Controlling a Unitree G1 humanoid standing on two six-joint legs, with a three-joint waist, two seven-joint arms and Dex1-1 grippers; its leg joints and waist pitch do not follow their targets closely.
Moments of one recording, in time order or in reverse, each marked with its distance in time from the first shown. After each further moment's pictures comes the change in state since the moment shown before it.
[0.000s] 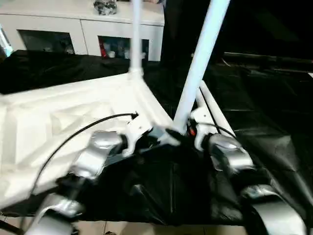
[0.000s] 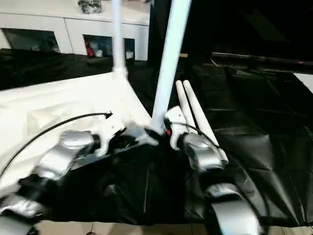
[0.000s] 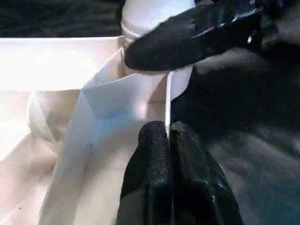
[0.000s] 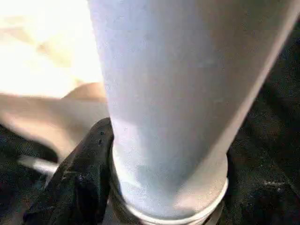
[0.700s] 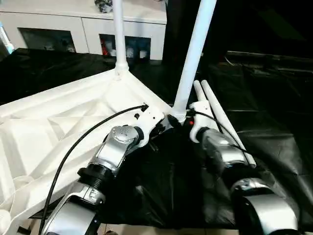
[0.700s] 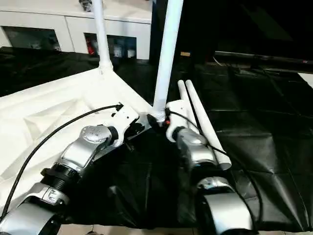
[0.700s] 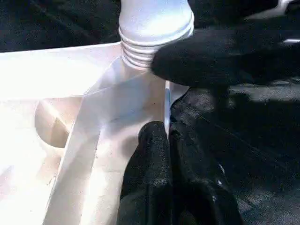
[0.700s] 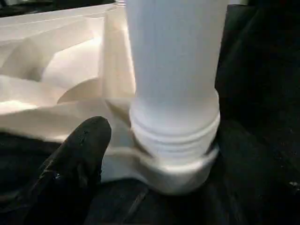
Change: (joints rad) left arm -0.082 -0.100 0.029 0.152 0.054 -0.079 0.220; right arm -0.012 -0.002 -0.050 0.009 0.030 -0.007 -0.065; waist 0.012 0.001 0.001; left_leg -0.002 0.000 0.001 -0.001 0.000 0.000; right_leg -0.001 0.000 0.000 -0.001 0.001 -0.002
